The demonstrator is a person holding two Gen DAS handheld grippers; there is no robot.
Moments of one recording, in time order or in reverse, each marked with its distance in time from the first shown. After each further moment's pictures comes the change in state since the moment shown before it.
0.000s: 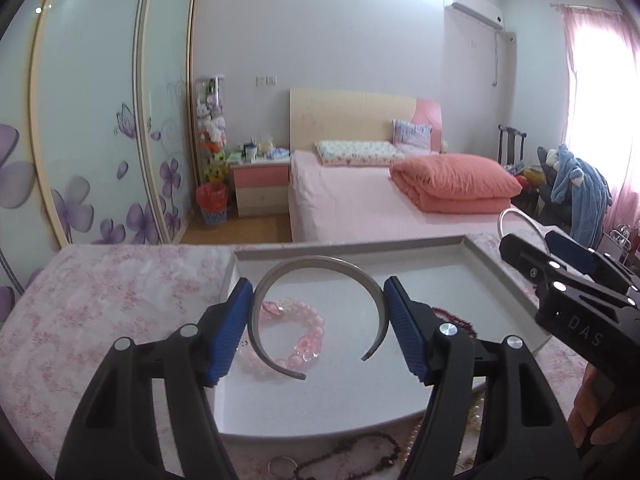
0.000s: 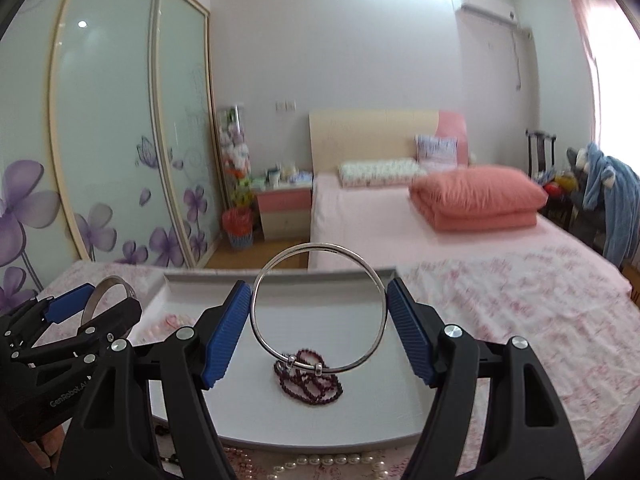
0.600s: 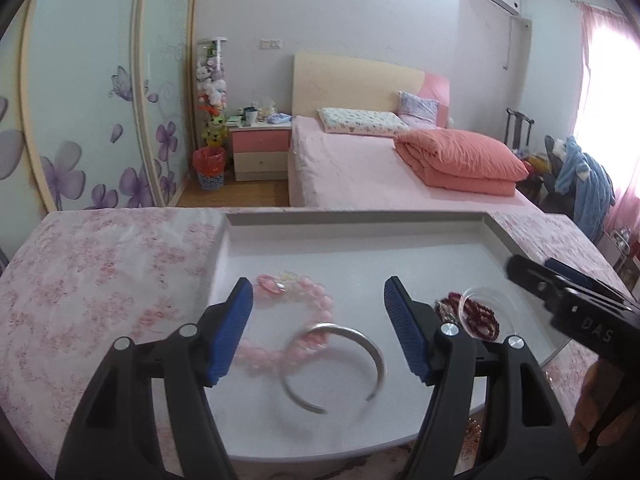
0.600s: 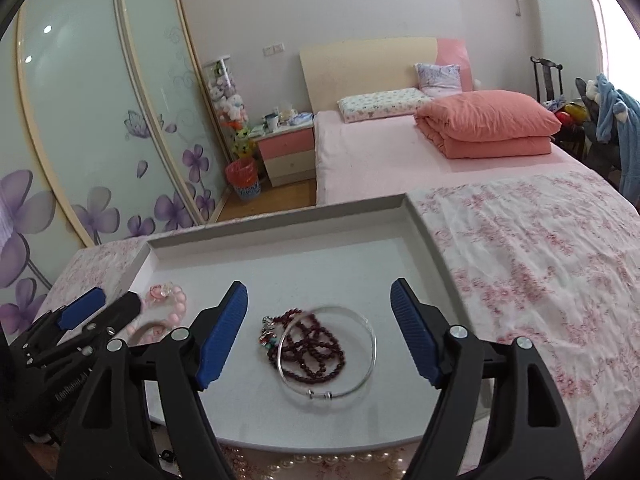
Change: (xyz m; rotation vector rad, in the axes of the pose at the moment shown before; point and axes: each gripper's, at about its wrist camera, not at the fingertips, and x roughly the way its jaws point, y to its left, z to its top) left arm 0.039 0.023 -0.006 -0.055 0.106 -0.003; right arm 0.033 -0.018 -0.006 0.124 0.174 0.033
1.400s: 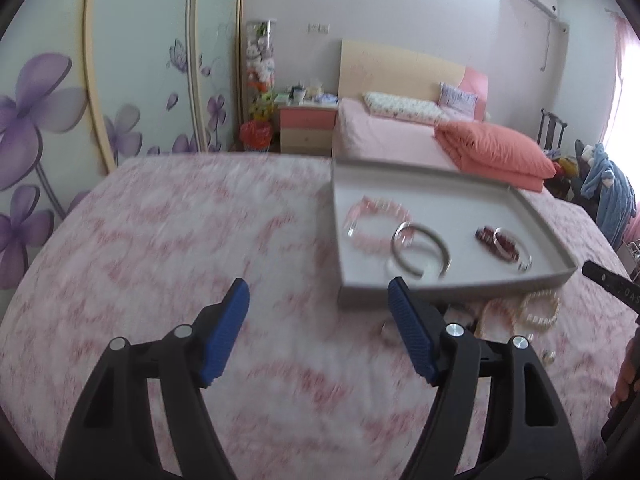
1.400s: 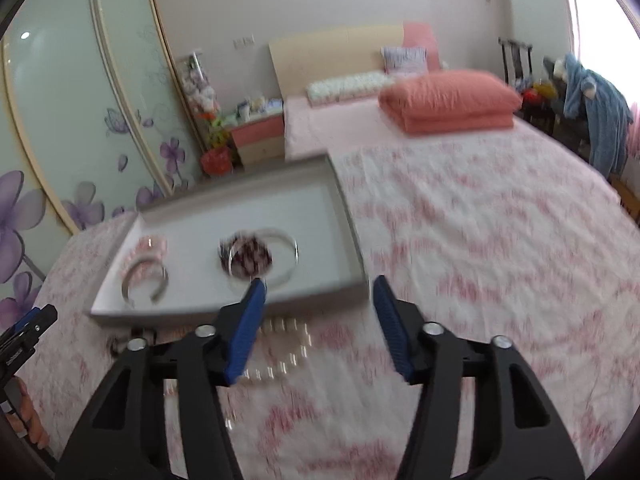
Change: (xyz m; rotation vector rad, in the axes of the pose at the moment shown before) left arm -0.100 0.066 -0.060 -0.078 0.093 0.114; right arm -0.062 -0.048 -0.046 0.040 0.130 -0.040
